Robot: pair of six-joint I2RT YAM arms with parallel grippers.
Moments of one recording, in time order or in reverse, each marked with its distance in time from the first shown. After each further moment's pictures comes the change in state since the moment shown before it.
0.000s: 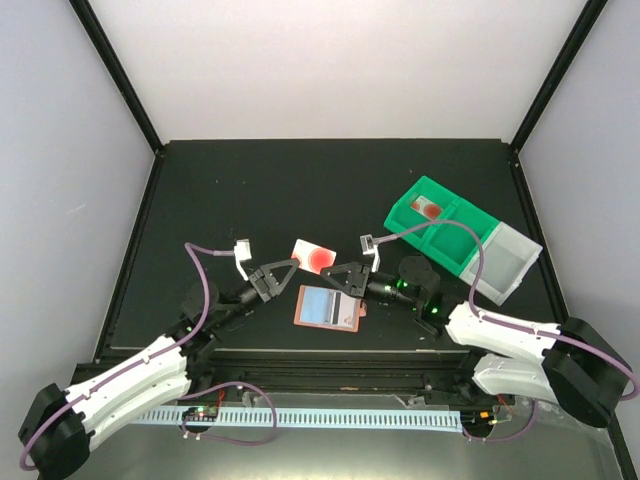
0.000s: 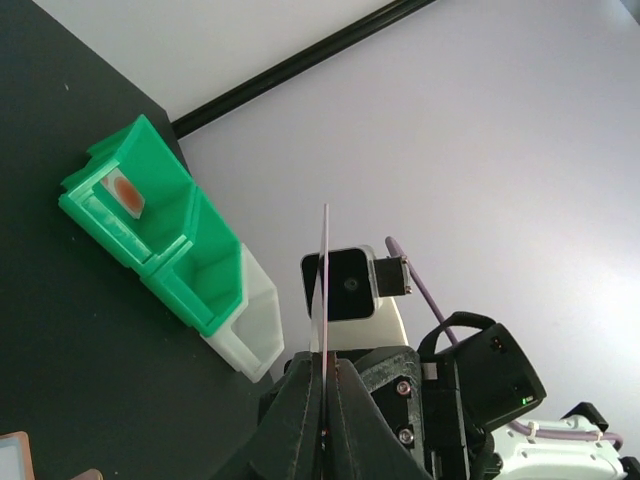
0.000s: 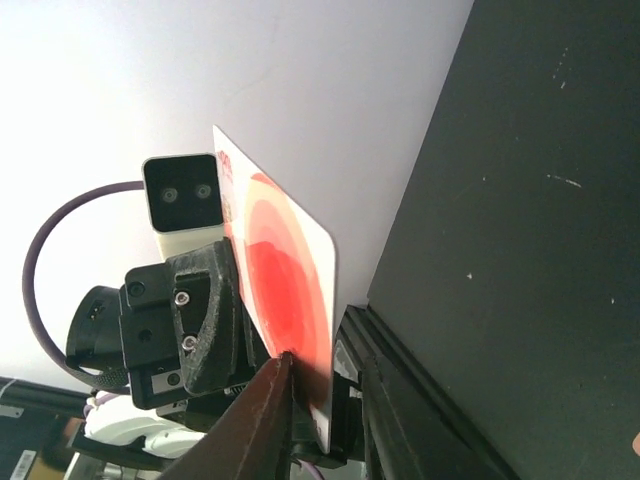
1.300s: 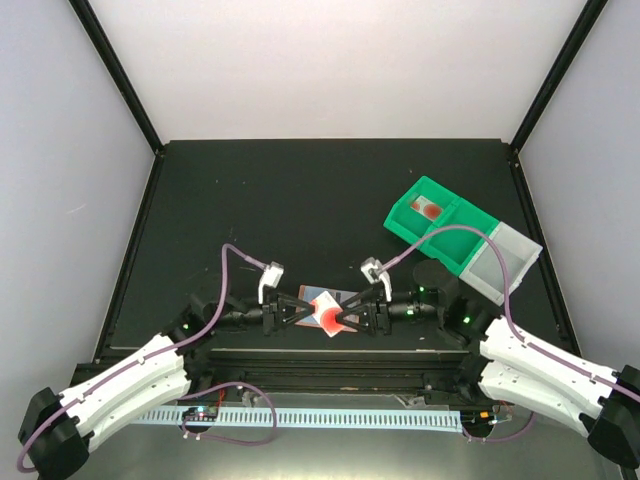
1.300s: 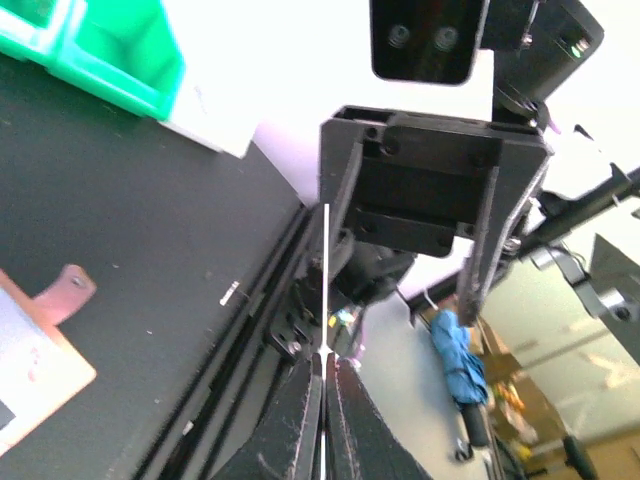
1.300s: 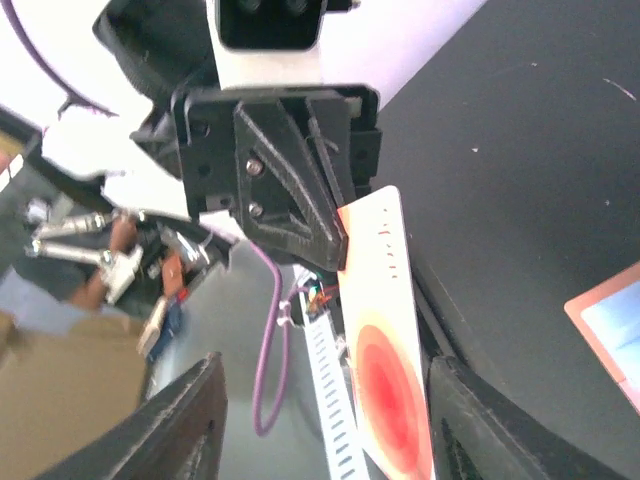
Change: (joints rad) left arm 0.000 -0.014 0.072 -0.350 0.541 0.394; right arm 0.000 -0.310 0.053 -0.597 -0.332 -0.560
